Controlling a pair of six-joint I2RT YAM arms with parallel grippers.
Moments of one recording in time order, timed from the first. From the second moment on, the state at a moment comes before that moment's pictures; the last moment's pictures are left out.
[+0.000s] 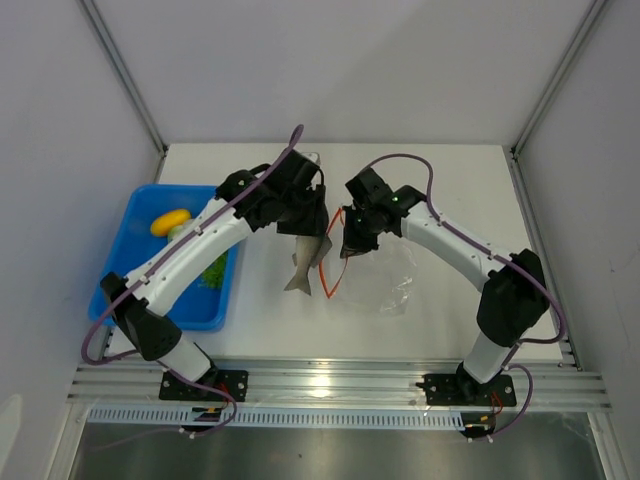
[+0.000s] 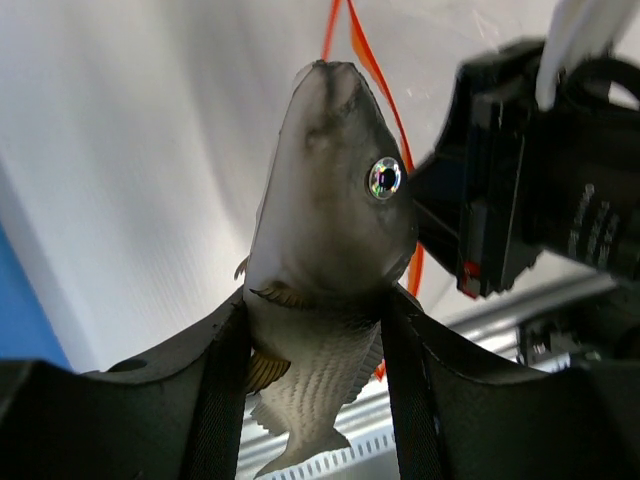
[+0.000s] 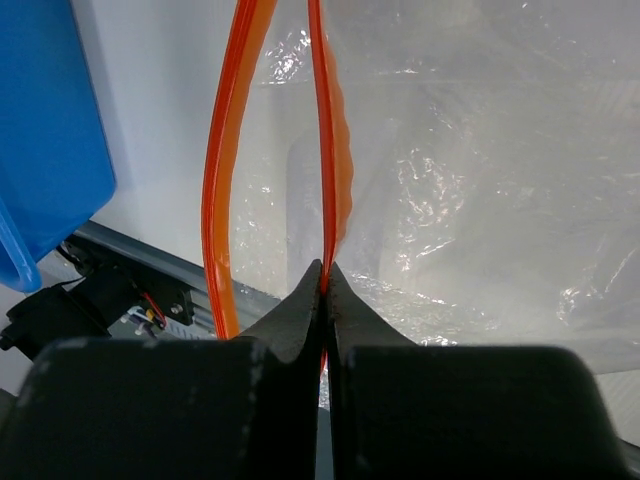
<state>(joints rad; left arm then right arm) -0.74 1.58 1.74 -1.10 -0.14 -0.56 0.69 1.72 1.51 -0.85 -0.16 0.68</state>
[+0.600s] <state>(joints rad) -0.65 1.64 1.69 -1.14 0.25 -0.43 0.70 1.60 1.39 -0.74 -0.17 0.56</state>
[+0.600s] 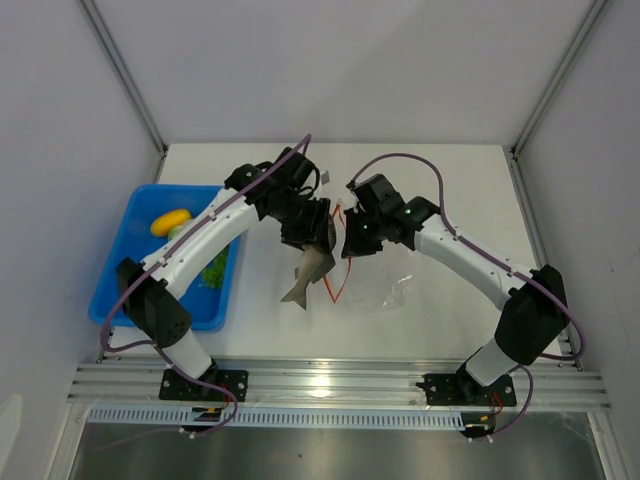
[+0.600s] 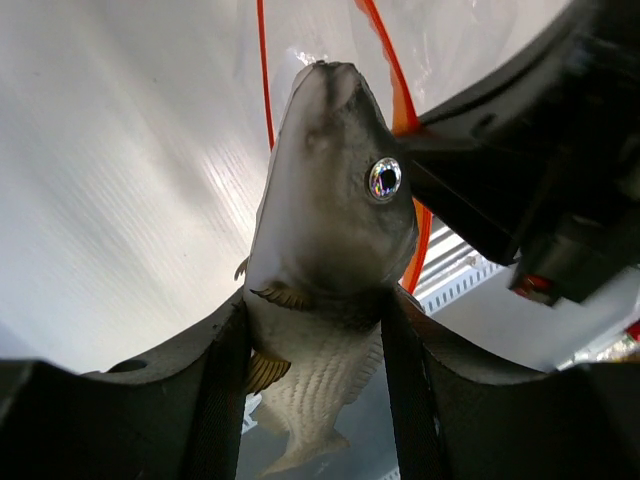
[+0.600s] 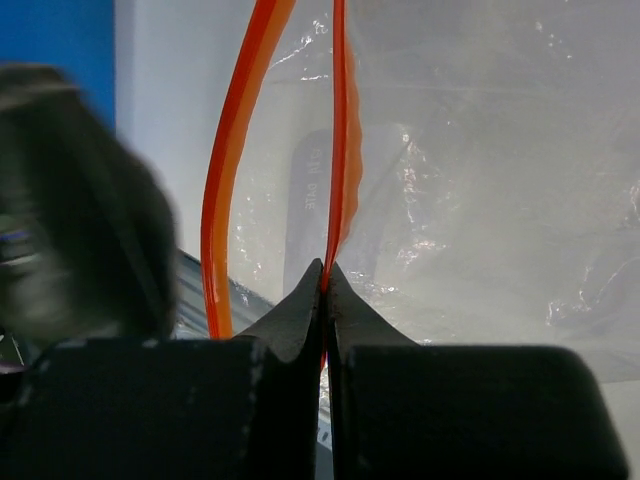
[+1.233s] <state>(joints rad) -0.60 1.66 1.54 -1.07 0.57 -0.52 0.72 1.48 1.29 -0.64 -0.22 0.49</state>
